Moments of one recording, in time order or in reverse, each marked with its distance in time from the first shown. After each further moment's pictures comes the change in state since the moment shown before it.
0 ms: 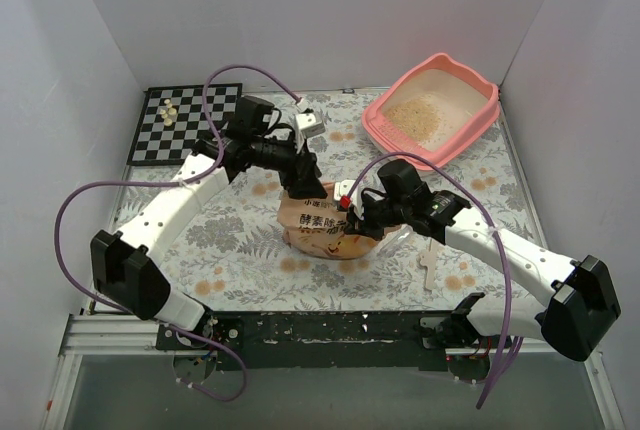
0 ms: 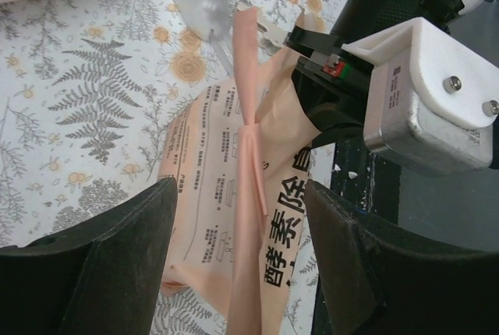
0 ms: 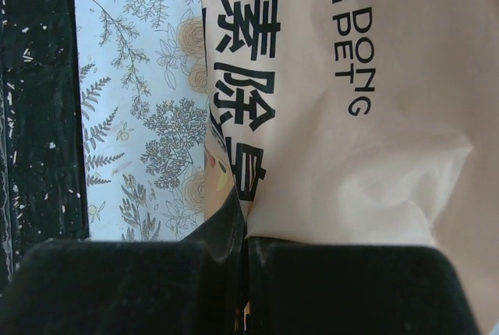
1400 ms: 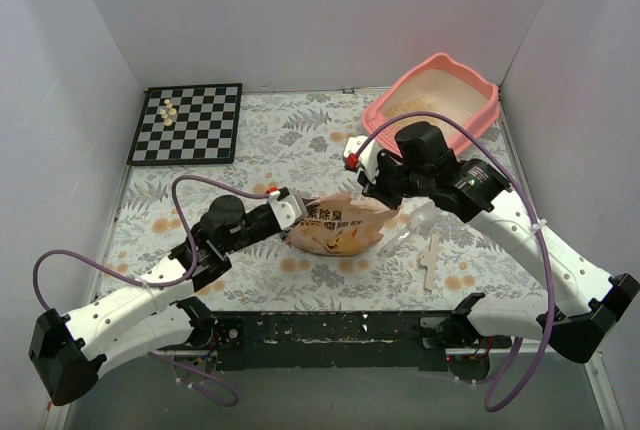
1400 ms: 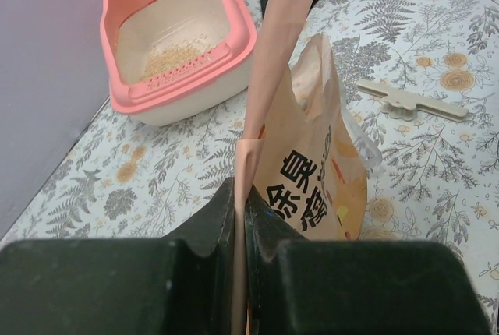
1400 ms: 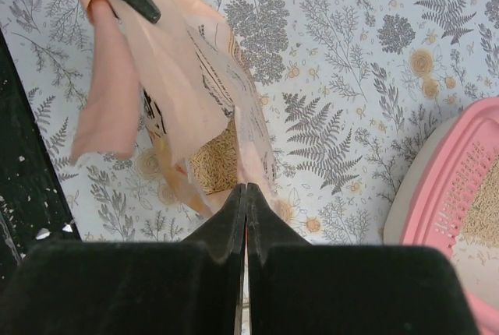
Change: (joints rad) left arm -0.309 -0.623 -0.810 0.875 -0.588 0.055; right arm 0.001 -0.010 0.448 -0.396 0.285 0.056
